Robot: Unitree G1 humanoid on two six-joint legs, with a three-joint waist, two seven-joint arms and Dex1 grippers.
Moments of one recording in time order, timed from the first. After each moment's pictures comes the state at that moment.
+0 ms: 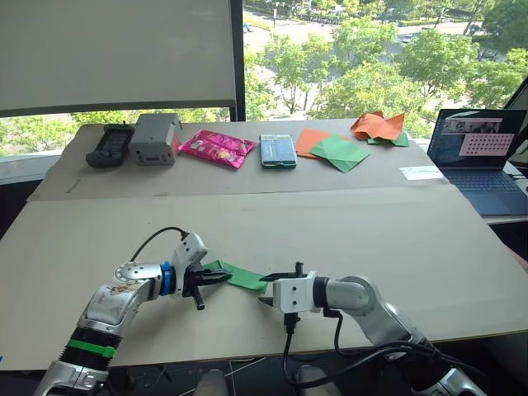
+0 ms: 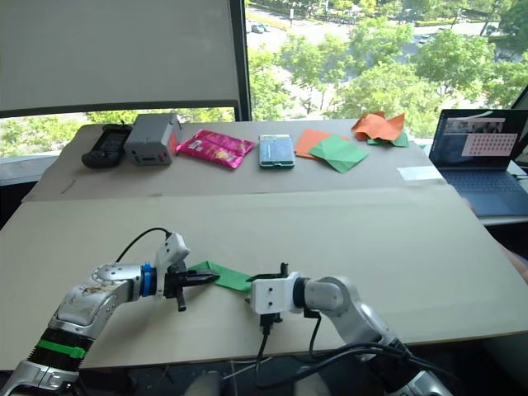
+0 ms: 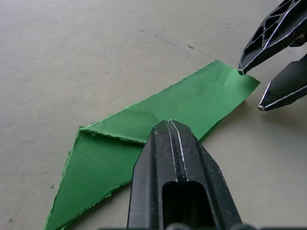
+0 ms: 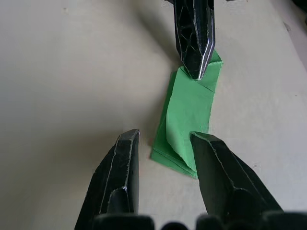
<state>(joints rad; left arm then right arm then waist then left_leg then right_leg) -0.26 0.64 -0.12 0.01 -0.36 0.55 -1.01 -0.26 -0.47 0.49 -0.21 -0.22 0.04 0.88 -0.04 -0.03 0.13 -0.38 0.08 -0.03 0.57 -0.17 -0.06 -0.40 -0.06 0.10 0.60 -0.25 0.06</state>
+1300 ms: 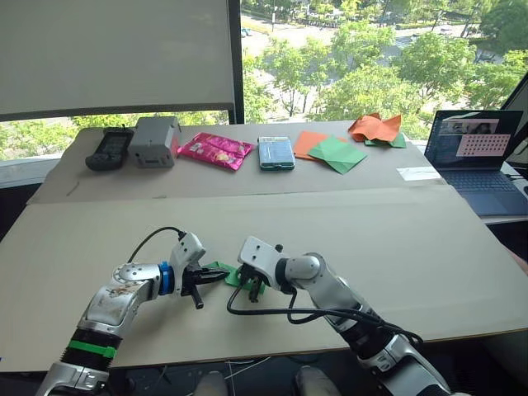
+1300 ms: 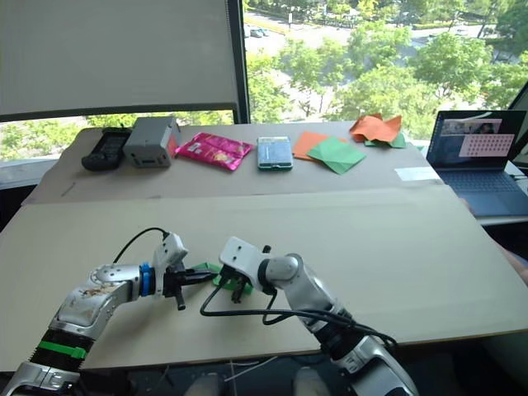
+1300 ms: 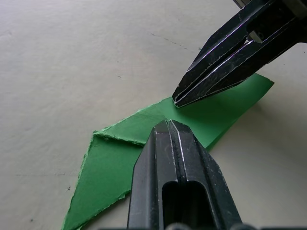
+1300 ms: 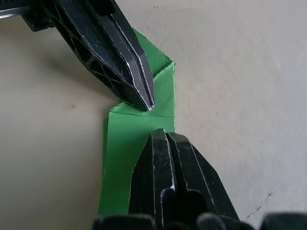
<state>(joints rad) -0.24 0.63 -0.11 0.03 -0.34 0.50 -1.00 -0.51 -0.19 0.57 -0.05 -0.17 0.66 0.74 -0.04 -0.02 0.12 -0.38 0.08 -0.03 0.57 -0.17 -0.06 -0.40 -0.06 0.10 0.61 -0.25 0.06</state>
